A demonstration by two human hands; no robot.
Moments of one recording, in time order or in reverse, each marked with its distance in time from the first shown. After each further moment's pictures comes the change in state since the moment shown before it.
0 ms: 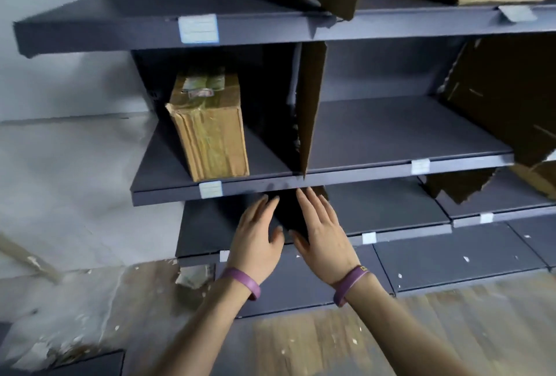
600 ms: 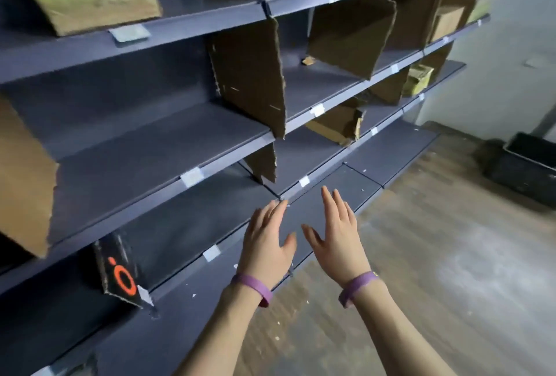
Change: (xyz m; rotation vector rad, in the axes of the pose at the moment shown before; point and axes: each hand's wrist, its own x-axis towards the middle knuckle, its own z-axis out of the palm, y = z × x) left_hand -0.027 0.311 0.251 -0.169 -0.455 0.351; right_hand -0.225 0.257 -0.195 -0.024 0.422 0.714
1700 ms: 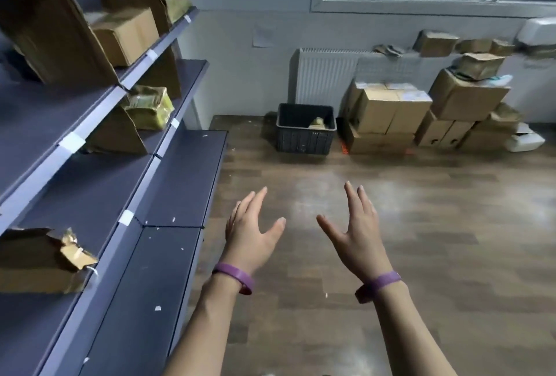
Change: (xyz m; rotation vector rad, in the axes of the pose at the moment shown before) left_hand 0.372 0.324 0.438 -0.218 -0.641 0.367; right_hand 0.165 0.460 -0.306 -0.076 0.540 0.754
